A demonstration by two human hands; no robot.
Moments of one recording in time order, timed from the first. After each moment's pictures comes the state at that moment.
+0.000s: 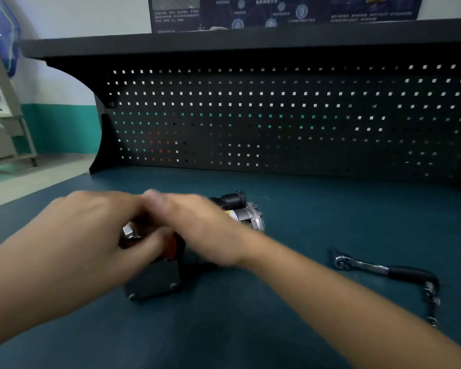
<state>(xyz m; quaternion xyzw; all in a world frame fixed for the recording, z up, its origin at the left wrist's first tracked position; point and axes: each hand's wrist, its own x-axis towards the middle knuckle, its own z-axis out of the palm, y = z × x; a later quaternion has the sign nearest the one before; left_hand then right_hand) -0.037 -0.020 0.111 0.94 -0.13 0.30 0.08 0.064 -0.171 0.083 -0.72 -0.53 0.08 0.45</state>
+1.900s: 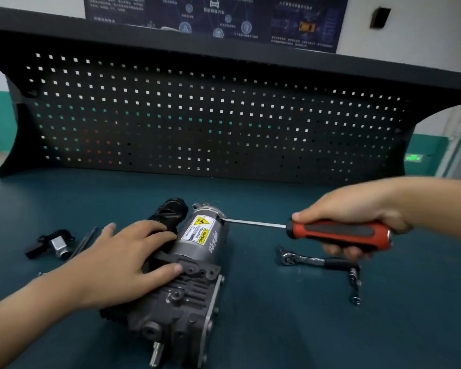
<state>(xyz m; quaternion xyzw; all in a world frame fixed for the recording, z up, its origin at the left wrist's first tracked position) 0.038 -0.038 0.063 0.99 -0.14 0.07 0.00 0.059 -0.333 0.166 -0.92 0.03 0.26 0.29</state>
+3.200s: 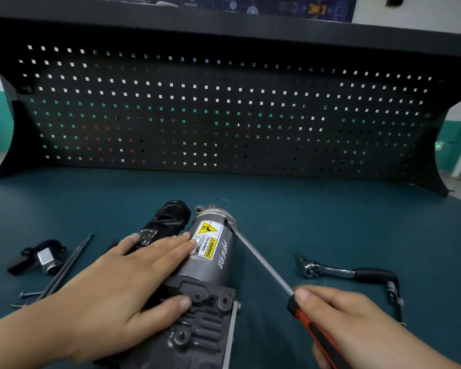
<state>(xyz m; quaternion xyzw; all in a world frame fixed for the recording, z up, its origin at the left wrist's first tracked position) 0.049 -0.039 0.054 0.94 -0.28 0.17 0.00 0.032 -0.309 0.052 -0.83 0.00 0.12 0.54</state>
